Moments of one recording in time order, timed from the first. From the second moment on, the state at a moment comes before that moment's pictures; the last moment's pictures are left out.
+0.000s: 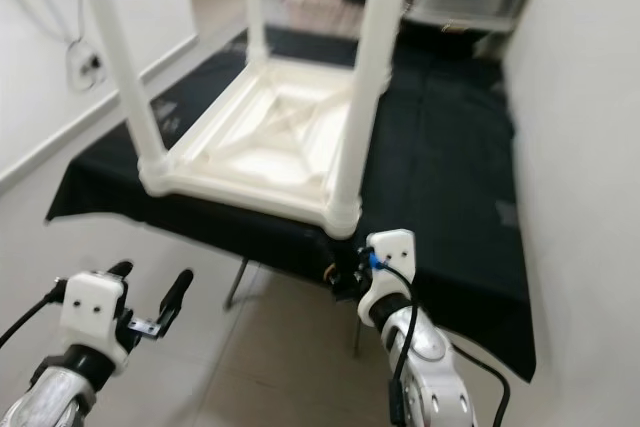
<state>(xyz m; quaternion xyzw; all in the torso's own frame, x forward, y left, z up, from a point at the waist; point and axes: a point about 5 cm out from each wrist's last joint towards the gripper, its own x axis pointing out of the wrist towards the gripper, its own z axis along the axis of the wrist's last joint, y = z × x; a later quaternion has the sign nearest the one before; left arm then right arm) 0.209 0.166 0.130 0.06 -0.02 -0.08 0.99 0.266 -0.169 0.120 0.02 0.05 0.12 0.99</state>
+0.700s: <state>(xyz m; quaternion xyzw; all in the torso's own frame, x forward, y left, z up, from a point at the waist) 0.213 0.135 0.145 0.06 -0.05 -0.23 0.97 0.272 -0.223 0.133 0.00 0.04 0.09 1.00</state>
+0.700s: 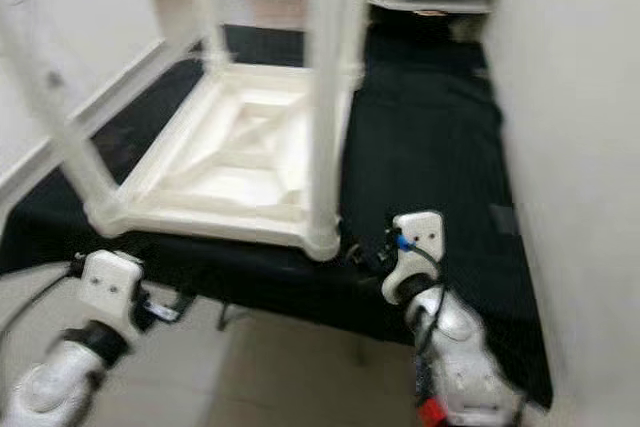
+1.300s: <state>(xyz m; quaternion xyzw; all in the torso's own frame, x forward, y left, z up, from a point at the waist) 0.211 0.144 0.136 0.06 -0.01 -0.23 0.97 0.281 -0.222 0.135 -0.03 0.04 0.12 0.99</state>
